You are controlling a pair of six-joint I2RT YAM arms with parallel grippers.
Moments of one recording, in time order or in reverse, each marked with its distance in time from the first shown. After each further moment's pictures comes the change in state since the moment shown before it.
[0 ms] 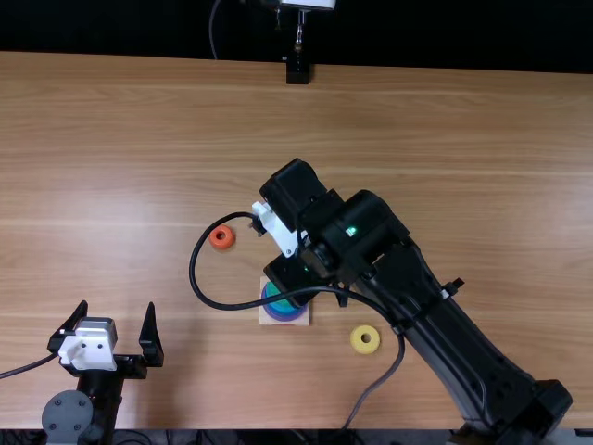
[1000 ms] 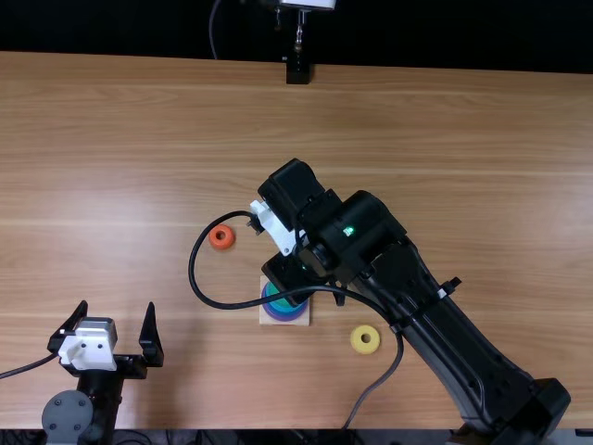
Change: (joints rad) left arm 0.000 0.000 0.000 0.000 0.000 0.000; right arm 0.000 0.002 -0.010 0.034 0.000 0.000
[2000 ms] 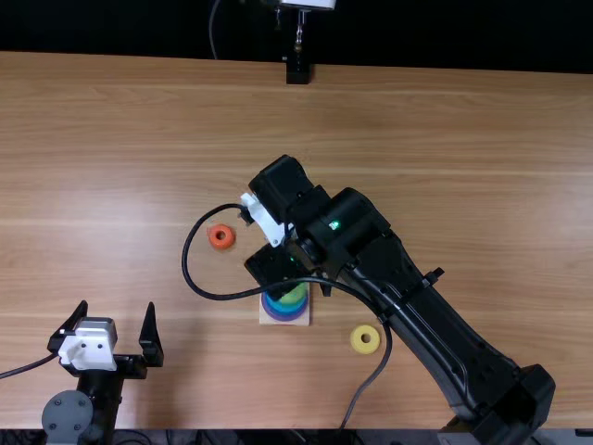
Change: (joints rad) left arm 0.000 0.000 0.000 0.000 0.000 0.000; right arm 0.000 0.041 -0.026 0.147 0.001 0.010
